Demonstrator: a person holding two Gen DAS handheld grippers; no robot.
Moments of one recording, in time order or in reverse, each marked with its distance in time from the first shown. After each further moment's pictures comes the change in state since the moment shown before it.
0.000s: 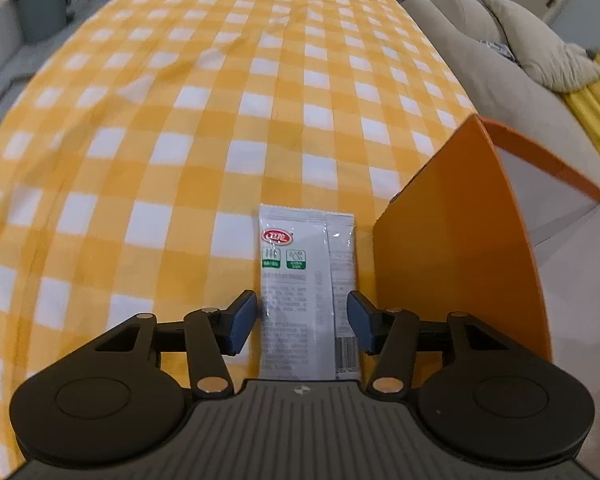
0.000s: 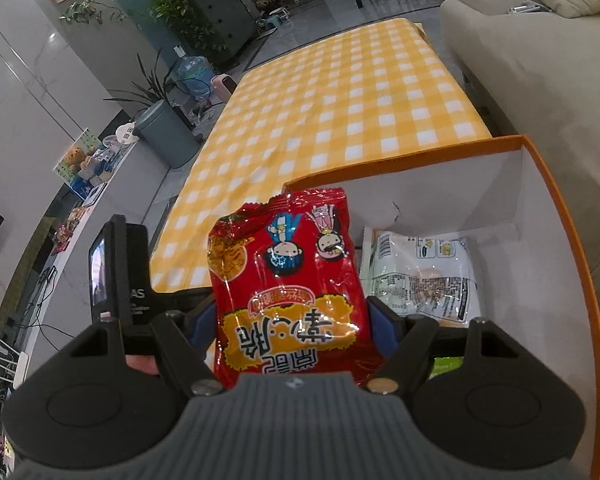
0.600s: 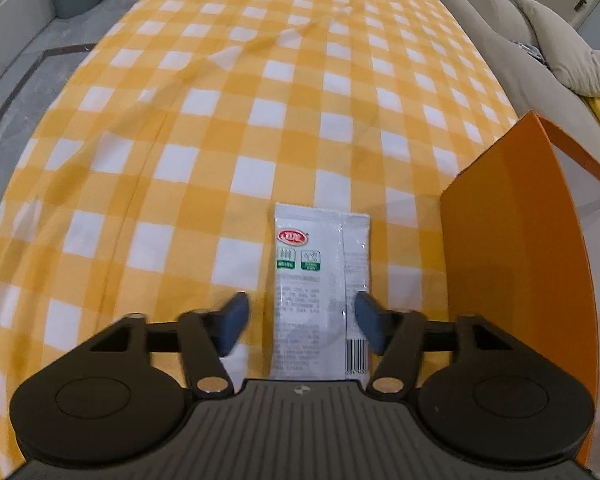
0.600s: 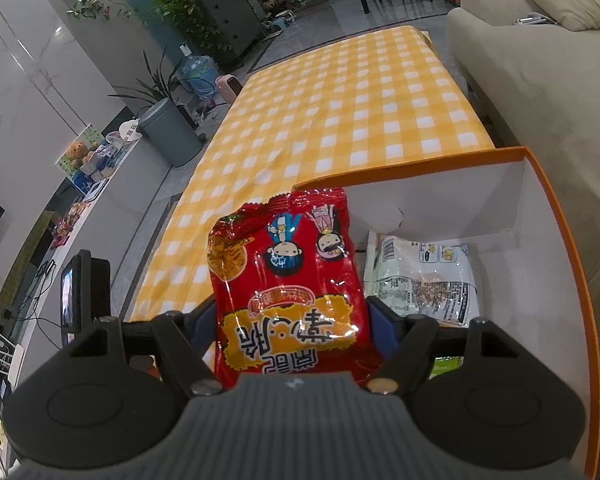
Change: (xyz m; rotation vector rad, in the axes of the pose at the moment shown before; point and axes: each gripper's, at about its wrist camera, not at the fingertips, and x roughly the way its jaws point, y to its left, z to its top) left arm -0.029 0.051 -0.018 -0.069 0.058 0.046; right arm -0.010 0.007 -0.003 -0.033 -0.009 -0.004
